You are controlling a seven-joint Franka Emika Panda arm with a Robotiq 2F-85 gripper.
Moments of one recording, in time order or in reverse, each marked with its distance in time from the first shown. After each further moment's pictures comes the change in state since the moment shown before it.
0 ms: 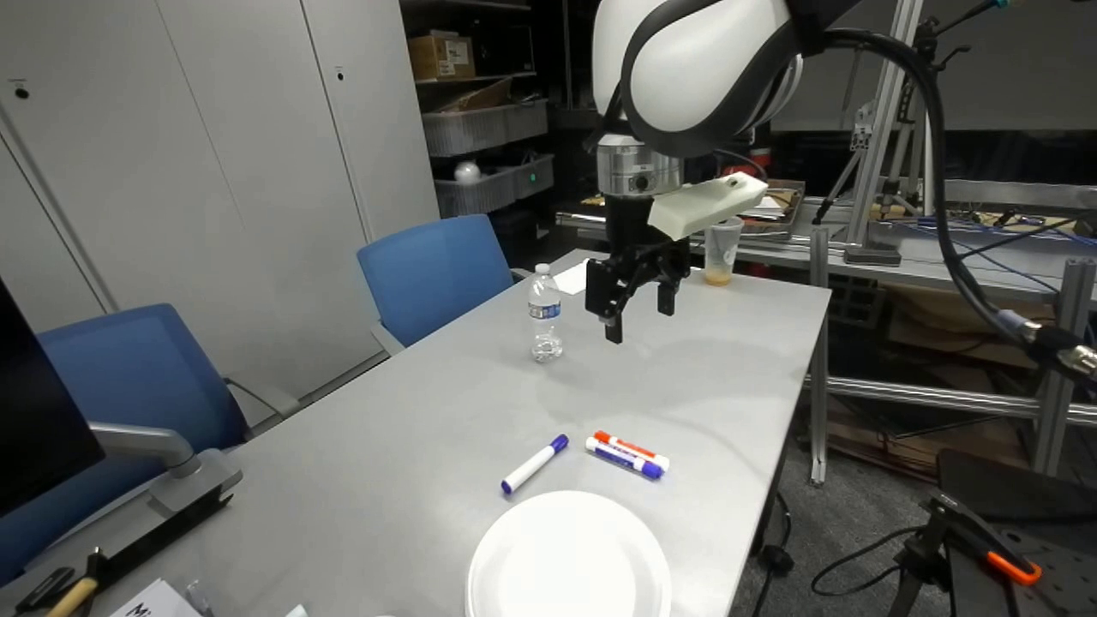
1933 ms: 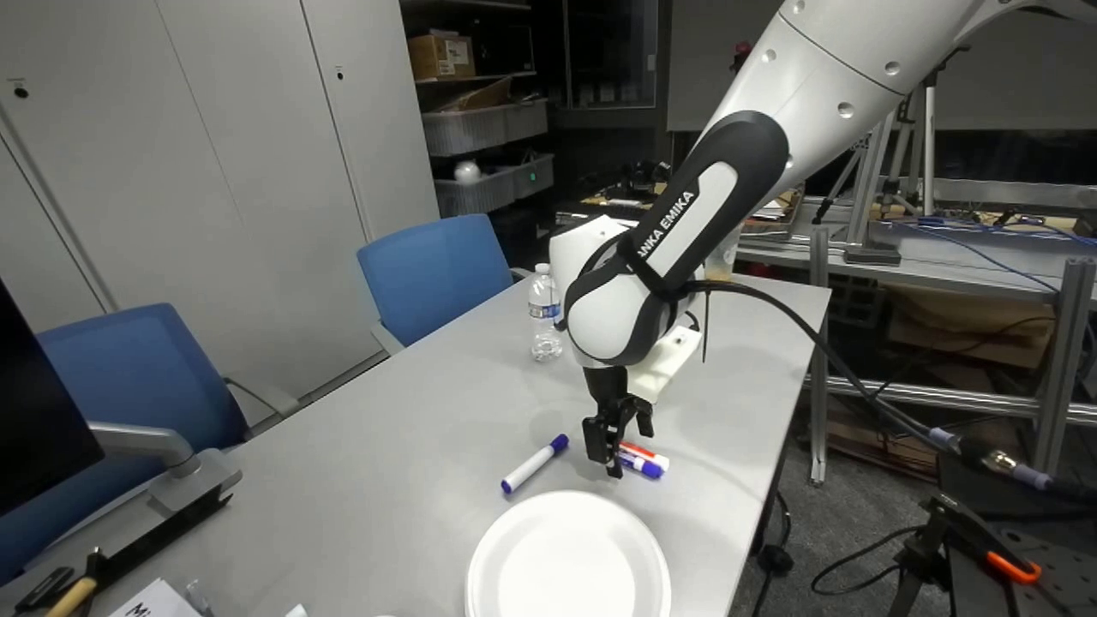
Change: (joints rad) arm -0.004 0.533 0.002 0.206 0.014 0.127 -0.246
